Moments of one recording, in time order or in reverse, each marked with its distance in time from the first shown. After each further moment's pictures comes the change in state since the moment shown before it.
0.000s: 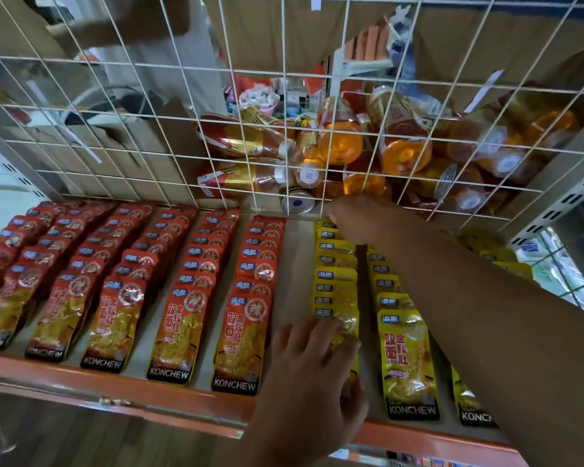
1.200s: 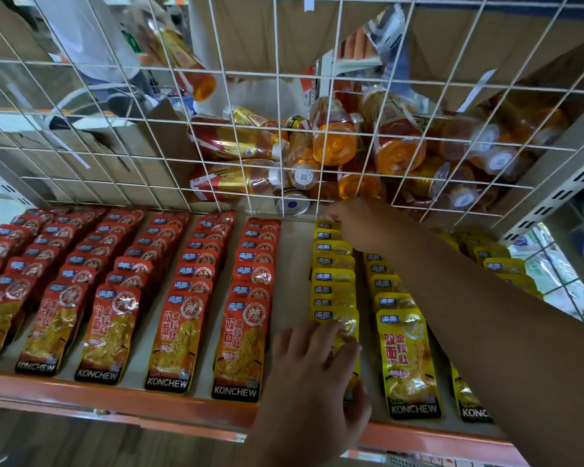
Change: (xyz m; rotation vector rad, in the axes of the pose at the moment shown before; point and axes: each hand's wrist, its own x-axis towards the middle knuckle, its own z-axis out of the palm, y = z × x) left_hand 0.000 -0.001 0.001 0.010 -0.012 0.003; right_hand 0.001 0.017 0.023 0.205 0.090 0.011
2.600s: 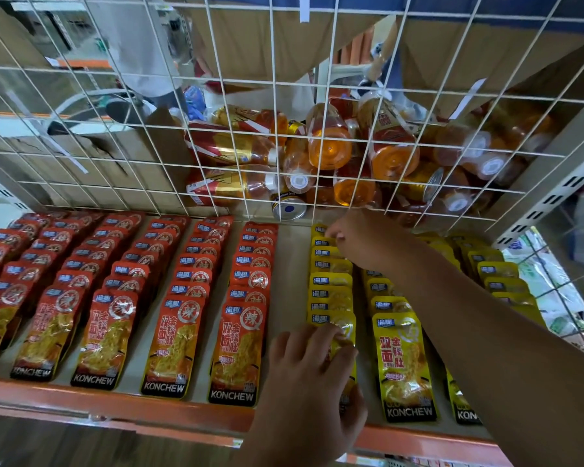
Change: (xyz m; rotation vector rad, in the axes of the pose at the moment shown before) left_hand 0.001 0.000 0.000 -0.024 0.027 0.009; right_hand -0.024 0.001 0.005 0.058 0.064 0.020
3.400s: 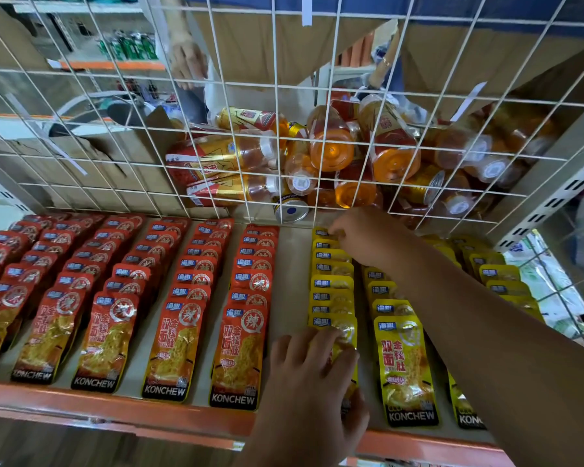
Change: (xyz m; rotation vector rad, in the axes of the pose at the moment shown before) left_hand 0.000 0.000 0.000 0.002 -0.008 -0.009; right_hand 0.007 0.000 -0.005 -0.040 -0.011 0.028
